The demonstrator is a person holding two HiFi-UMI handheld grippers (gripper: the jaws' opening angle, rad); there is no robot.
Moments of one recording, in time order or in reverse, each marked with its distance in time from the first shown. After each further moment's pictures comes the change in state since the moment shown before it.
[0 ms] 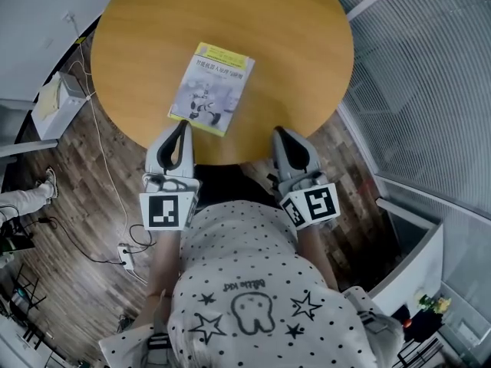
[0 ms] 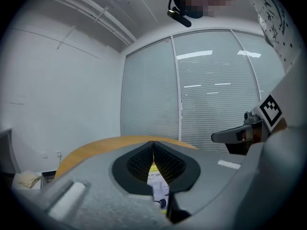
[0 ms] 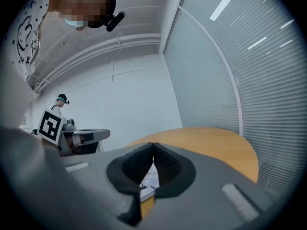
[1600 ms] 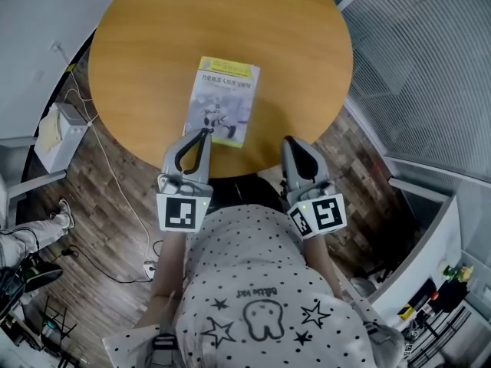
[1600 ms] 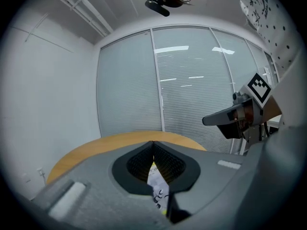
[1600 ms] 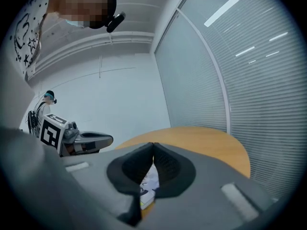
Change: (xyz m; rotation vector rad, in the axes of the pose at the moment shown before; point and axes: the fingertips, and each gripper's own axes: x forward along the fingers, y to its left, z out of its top) left arm 0.029 0.012 -0.012 0.173 0.040 -0.313; right arm 0.014 0.024 0.005 0.026 0.006 -0.196
